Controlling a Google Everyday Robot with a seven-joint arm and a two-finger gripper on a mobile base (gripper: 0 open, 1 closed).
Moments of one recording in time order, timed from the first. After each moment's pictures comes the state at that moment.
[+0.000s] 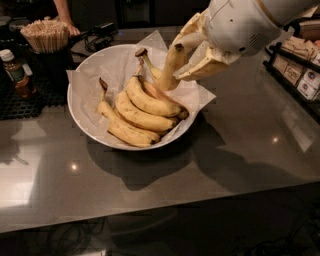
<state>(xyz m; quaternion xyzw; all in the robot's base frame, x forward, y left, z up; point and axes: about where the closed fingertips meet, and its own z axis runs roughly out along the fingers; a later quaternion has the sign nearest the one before) 0.477 -0.038 1.019 -0.77 0.54 0.06 0.34</state>
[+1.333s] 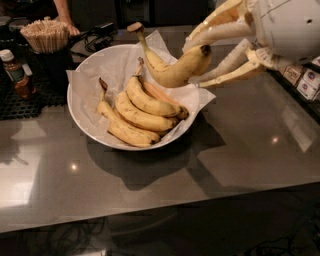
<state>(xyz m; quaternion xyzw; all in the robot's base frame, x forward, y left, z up) 0.415 -0.051 1.074 -0.77 0.43 0.07 0.48</state>
